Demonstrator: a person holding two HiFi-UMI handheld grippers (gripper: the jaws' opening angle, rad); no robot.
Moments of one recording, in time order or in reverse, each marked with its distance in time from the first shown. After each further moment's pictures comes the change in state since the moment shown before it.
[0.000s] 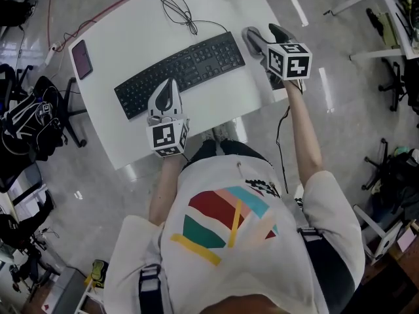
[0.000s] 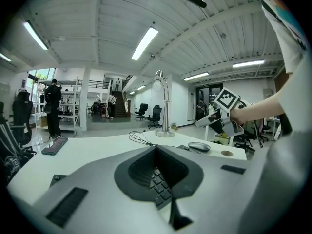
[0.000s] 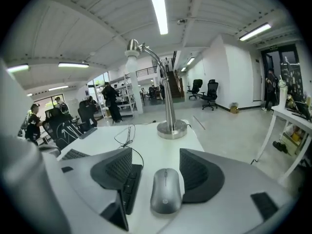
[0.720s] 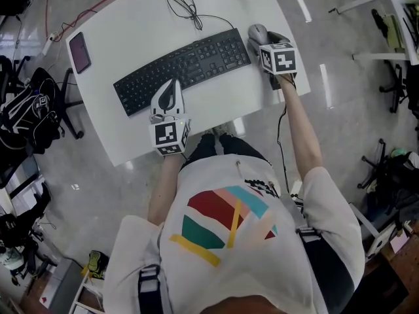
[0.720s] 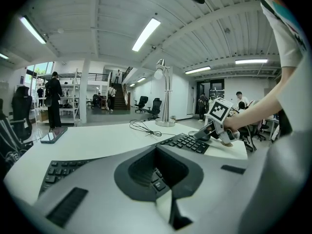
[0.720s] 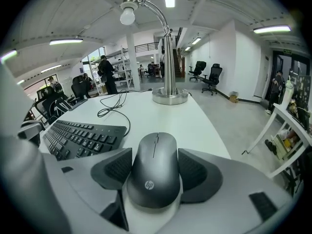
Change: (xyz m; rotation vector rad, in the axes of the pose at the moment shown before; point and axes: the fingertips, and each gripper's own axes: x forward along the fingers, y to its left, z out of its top) left arm 0.008 0.008 -0.035 -0.020 0.092 -0.005; right arm 0.057 -0.019 -0.087 -0.059 0.273 -0.057
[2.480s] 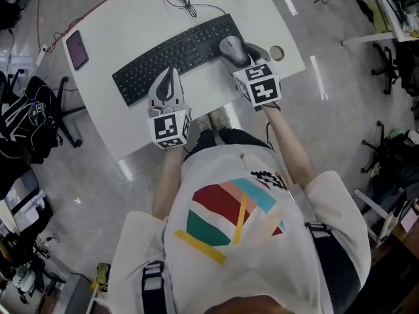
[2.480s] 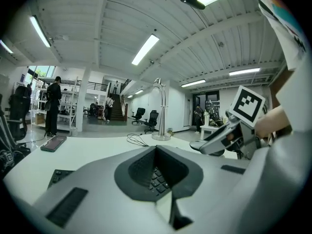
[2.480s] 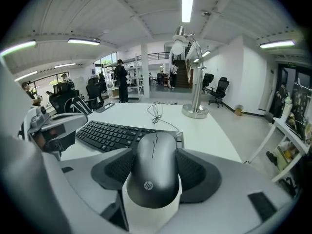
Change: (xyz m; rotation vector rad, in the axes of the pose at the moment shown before) left arm -0.046 -0.004 0.028 -0.007 -0.157 -0.049; right arm -0.106 0.156 -0.013 -0.103 -0.102 0.043
